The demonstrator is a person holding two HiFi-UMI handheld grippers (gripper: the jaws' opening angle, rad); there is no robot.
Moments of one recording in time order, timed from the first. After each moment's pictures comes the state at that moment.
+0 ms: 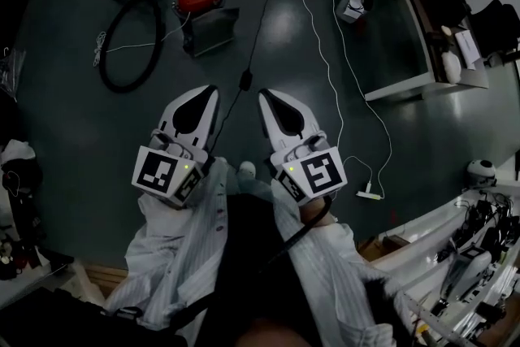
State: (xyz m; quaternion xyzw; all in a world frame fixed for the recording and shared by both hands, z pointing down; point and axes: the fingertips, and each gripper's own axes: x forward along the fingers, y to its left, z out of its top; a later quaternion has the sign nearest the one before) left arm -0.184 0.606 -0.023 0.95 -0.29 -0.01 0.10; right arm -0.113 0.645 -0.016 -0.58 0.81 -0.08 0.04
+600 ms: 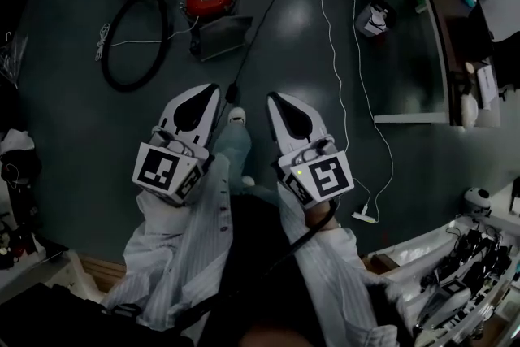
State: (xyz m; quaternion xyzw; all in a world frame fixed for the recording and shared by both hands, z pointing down) left arm -0.148 0.441 0.027 0.94 -0.32 0.03 0.11; right arm -0.065 0.484 0.031 -0.55 0.83 -0.11 0.02
